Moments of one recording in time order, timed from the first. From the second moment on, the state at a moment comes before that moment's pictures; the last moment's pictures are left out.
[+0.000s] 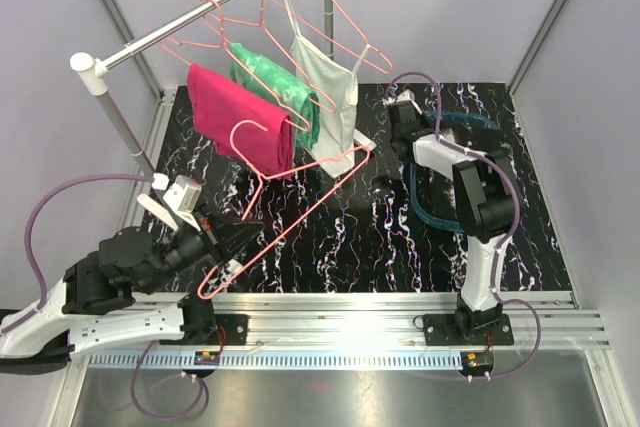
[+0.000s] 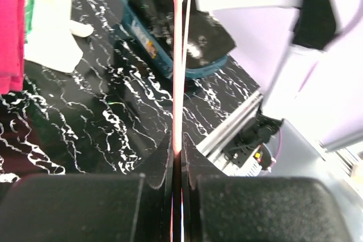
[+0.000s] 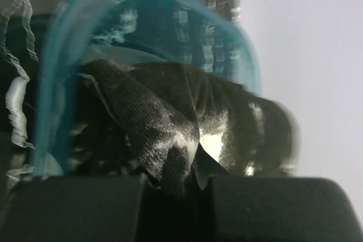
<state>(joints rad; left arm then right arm) -1.27 0.45 0.98 -0.63 -0.40 -0.50 0.34 1.98 1.33 -0.05 0.89 -0.49</state>
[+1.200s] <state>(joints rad) -1.28 0.56 1.27 -0.78 -0.45 -0.39 0.05 1.62 1.42 -0.47 0.01 0.25</state>
